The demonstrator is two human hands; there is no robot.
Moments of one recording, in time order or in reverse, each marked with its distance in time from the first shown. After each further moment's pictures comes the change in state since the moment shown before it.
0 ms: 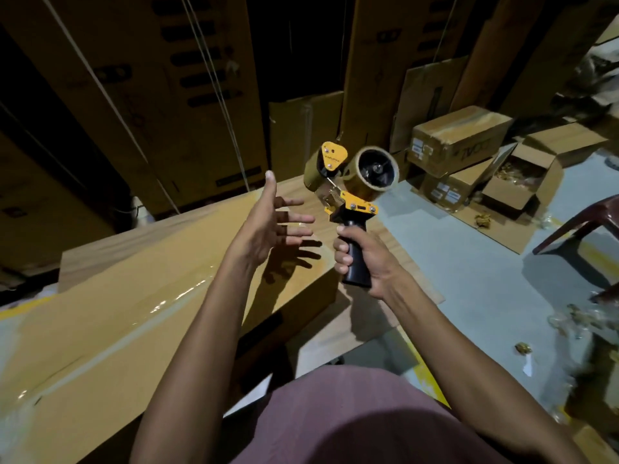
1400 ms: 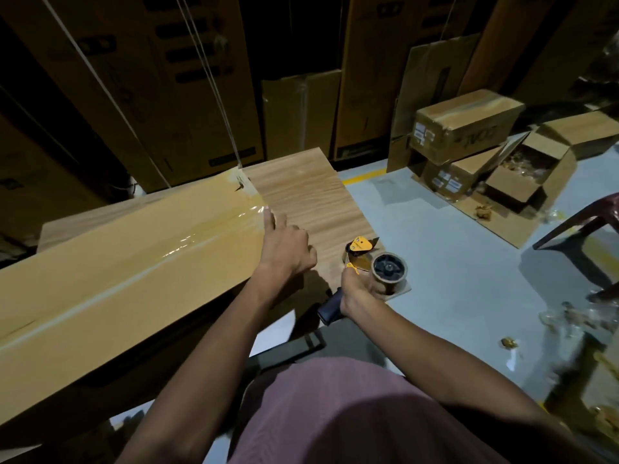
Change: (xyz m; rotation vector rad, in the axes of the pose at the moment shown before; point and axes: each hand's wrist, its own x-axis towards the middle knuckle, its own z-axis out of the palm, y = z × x) left_hand 0.040 -0.103 0.115 1.849 0.171 0.258; right_hand 0.025 0.079 -0.144 -0.477 1.046 0.304
